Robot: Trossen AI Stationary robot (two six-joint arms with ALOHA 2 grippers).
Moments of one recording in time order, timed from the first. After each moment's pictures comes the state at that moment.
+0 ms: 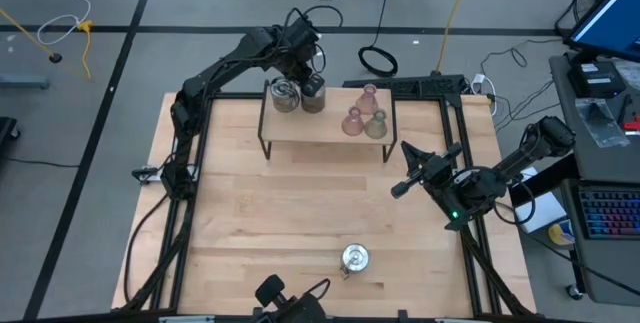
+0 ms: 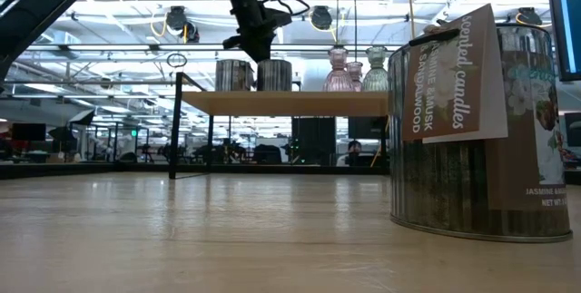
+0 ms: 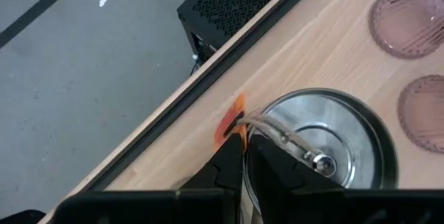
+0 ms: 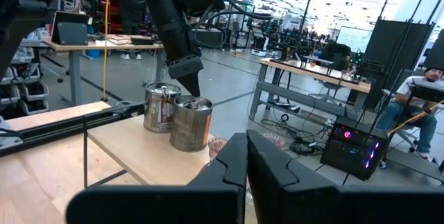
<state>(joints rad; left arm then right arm) 0.60 2.06 2.29 -1.27 -0.06 -0.17 0.61 1.18 0.73 1.18 1.57 -0.85</state>
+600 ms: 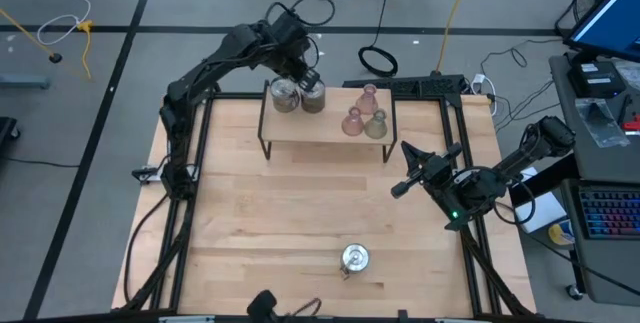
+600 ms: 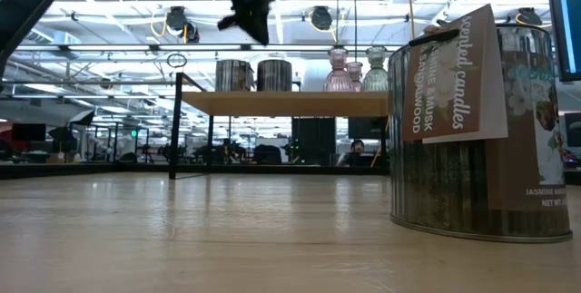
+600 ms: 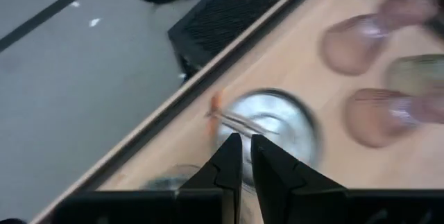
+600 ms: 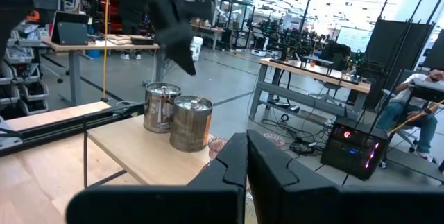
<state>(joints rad) 0.57 1.96 2.29 -1.27 -0.03 -0.22 0.61 1.18 0.73 1.18 1.57 -0.85</state>
